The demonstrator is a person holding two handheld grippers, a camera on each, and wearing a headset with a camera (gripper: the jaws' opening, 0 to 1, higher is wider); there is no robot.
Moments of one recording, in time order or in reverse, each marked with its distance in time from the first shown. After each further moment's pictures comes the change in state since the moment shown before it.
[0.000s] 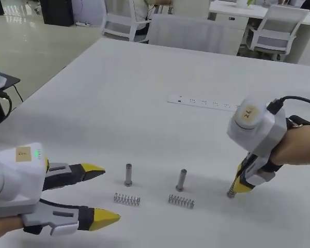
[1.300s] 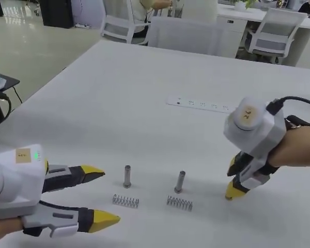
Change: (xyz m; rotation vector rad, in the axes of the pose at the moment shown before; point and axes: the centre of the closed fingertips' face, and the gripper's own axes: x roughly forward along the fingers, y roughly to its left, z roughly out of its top) left arm 0.001 -0.002 0.001 -0.010 -0.009 -0.003; right arm -0.015 0.010 0.023 -0.071 -0.068 -0.028
